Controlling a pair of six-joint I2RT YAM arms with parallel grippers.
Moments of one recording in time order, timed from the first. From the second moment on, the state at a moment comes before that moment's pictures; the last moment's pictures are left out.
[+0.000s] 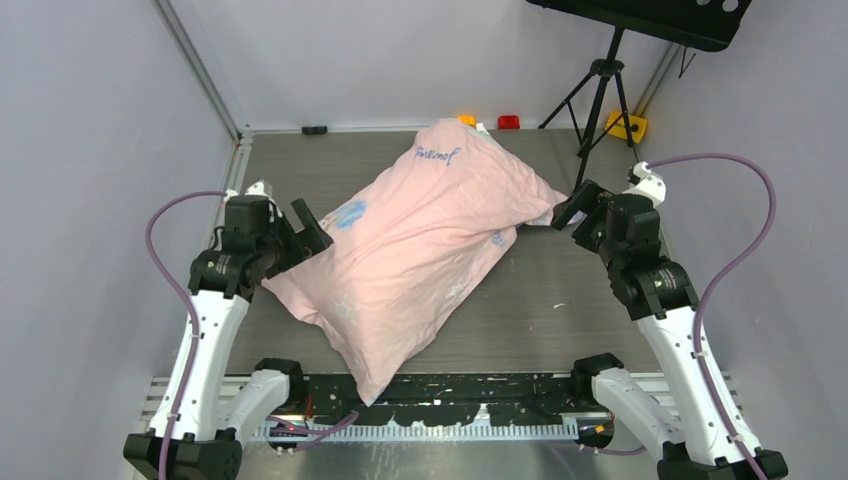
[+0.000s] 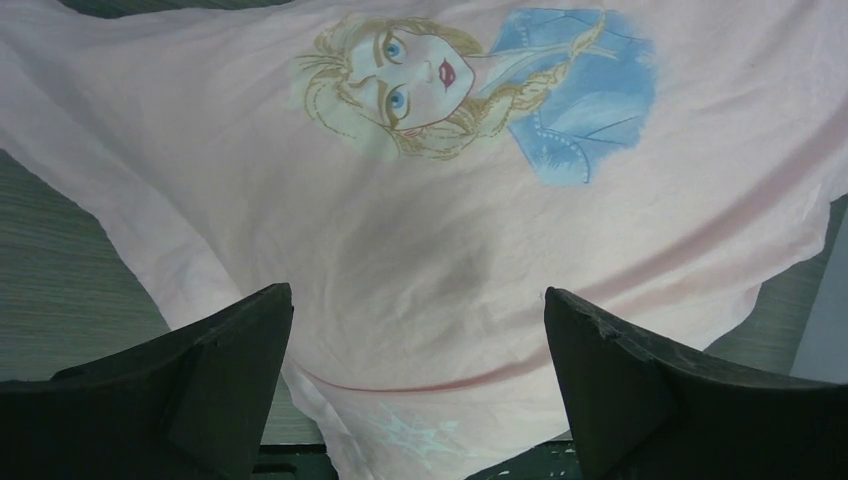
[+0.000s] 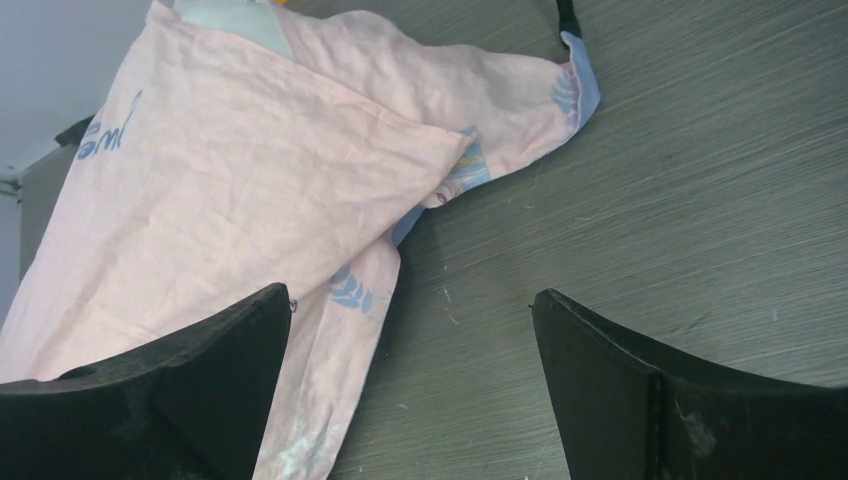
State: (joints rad) left arm -0.11 0.90 1.06 -0.90 0.07 -0.57; right arm 0.21 0.80 1.00 -0.65 0.26 0.58
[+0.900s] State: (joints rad) left arm -0.11 0.69 1.05 -0.97 0.14 -0.53; right arm 0.22 1.10 0.68 -0.18 -0.13 0.93
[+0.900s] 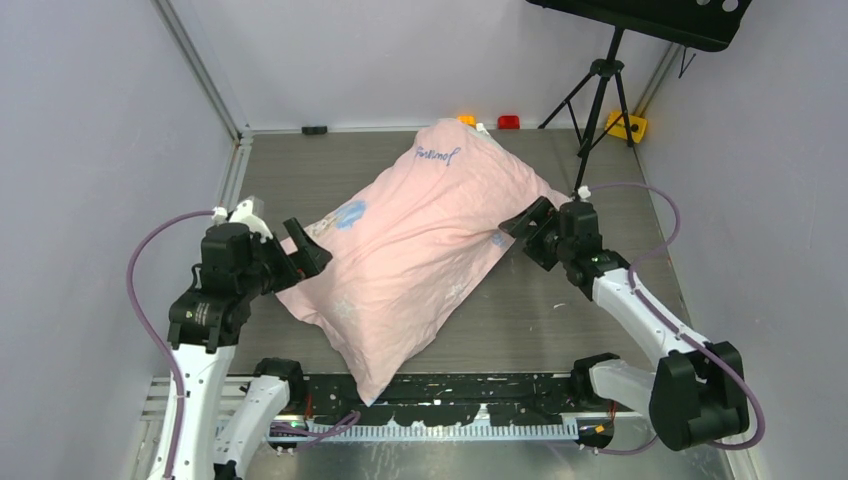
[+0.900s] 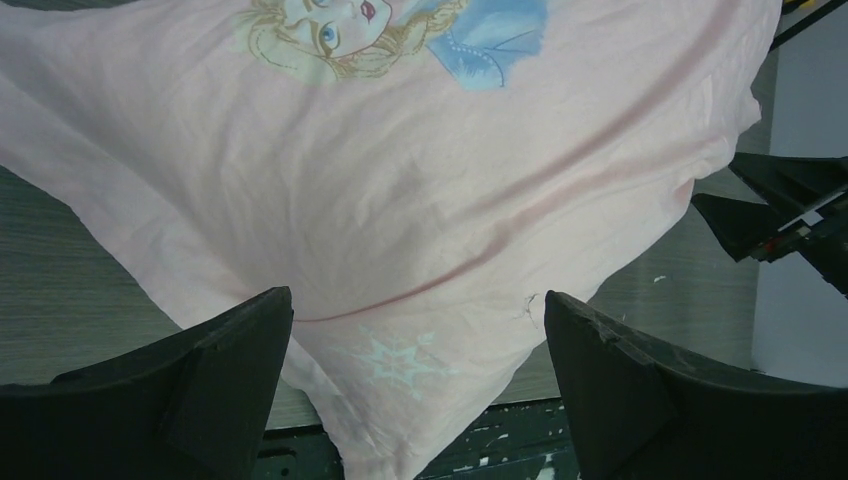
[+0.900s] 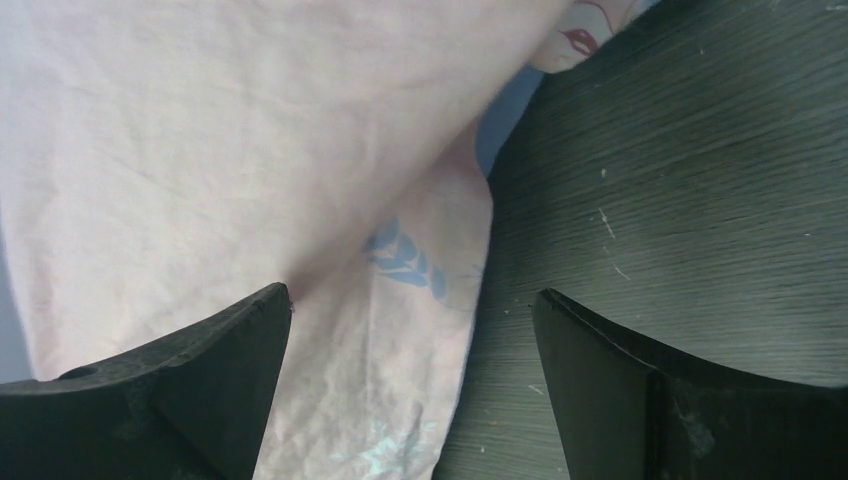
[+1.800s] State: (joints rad) left arm -0.11 0.85 0.67 -0.70 0.33 -0.74; right arm 0.57 1.15 0.58 0.05 -0.07 0.84
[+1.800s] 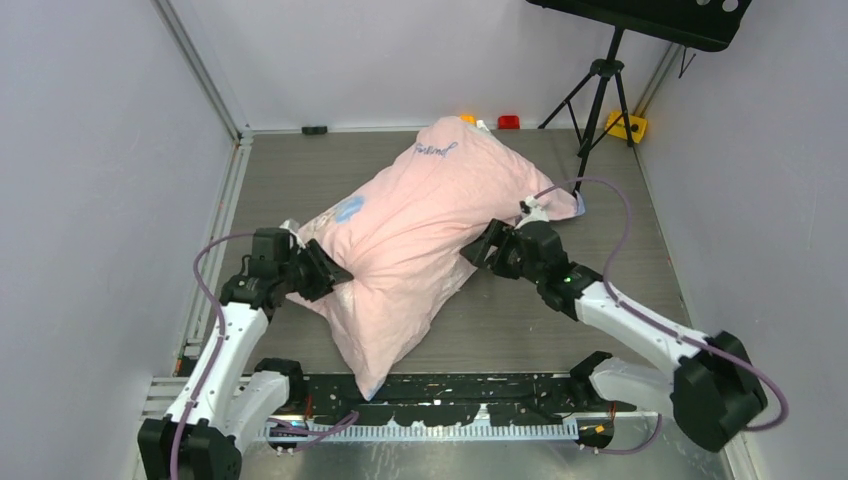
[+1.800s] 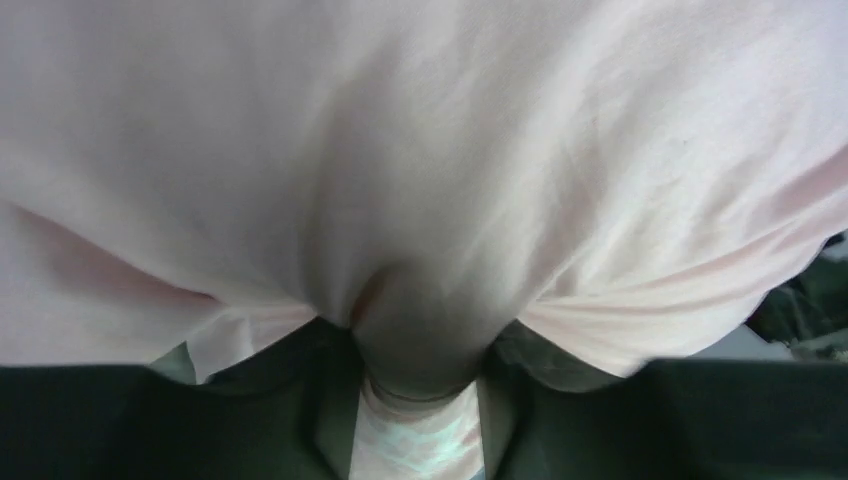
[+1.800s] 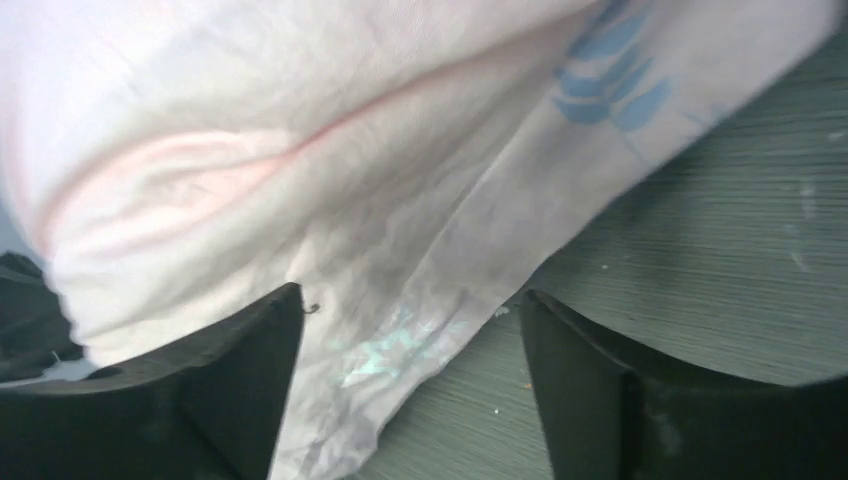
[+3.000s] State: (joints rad) left arm -0.06 0.94 1.07 -0.57 0.06 -0.58; right arm 0.17 1.52 1.04 -0.22 -0.32 0.59
